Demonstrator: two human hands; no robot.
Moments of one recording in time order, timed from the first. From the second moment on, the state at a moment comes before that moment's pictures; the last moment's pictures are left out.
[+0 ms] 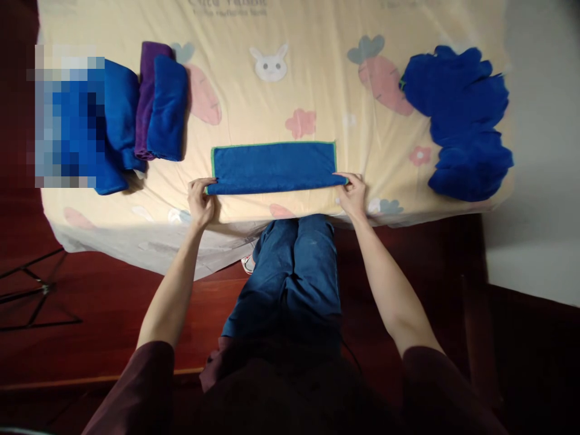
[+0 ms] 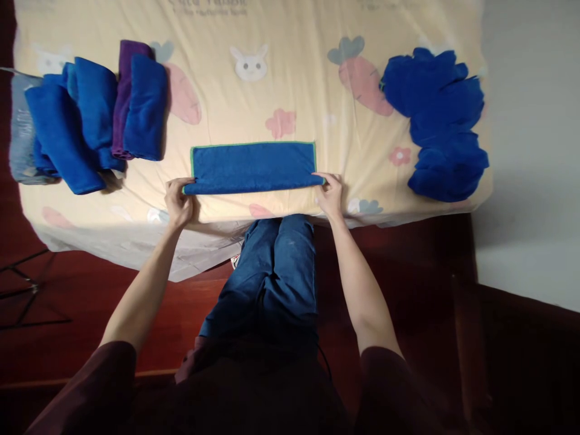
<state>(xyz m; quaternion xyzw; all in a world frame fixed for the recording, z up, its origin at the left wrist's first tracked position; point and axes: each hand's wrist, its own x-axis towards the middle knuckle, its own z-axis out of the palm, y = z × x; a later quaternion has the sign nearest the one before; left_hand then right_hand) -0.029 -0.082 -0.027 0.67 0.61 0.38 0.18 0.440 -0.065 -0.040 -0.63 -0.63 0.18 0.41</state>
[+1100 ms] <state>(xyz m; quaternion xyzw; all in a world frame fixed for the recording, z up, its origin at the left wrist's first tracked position) -0.034 -0.096 -0.021 0.66 0.65 0.36 0.09 0.453 -0.071 -0.029 -0.63 -0.67 0.12 0.38</state>
